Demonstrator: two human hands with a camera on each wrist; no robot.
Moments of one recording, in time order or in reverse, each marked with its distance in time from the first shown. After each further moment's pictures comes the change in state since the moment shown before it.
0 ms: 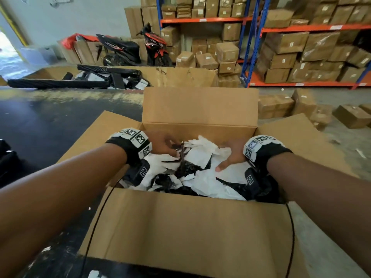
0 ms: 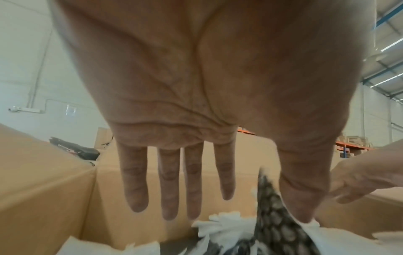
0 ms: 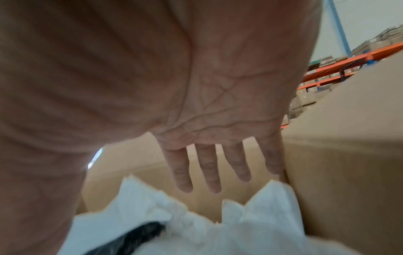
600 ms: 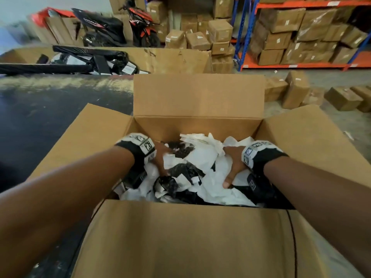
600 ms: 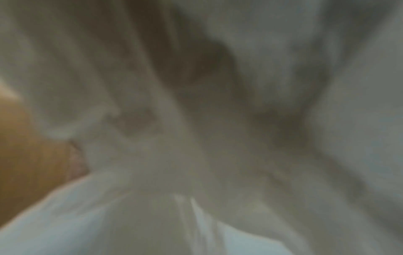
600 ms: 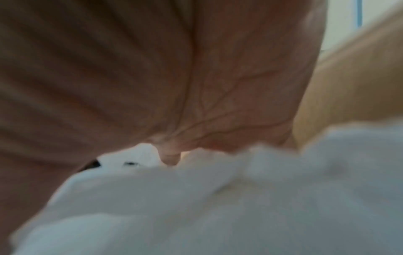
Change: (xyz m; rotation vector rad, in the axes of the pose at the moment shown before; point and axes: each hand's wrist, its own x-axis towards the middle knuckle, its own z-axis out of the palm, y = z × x) left_hand 0.063 -0.034 0.052 0.280 -0.344 -0.062; right_hand 0.048 0.006 0.034 -0.107 -0.230 0.039
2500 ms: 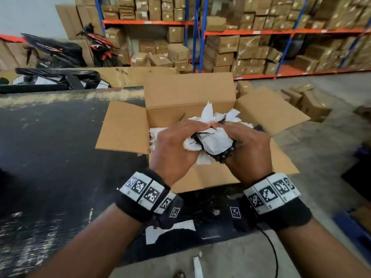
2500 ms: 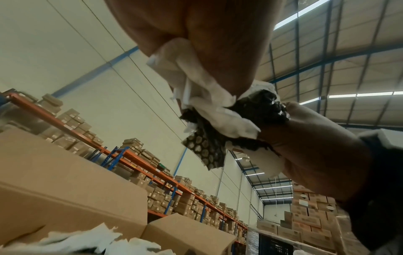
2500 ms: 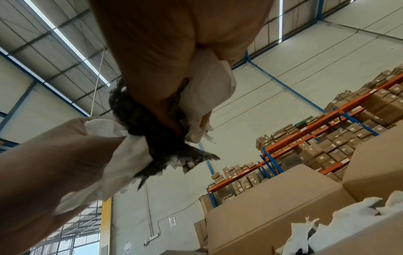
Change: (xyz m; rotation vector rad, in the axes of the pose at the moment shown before) left_hand -0.289 0.032 0.115 -0.830 1.356 0.915; right_hand -0.263 -0.234 0.129 0.259 1.717 -0.320
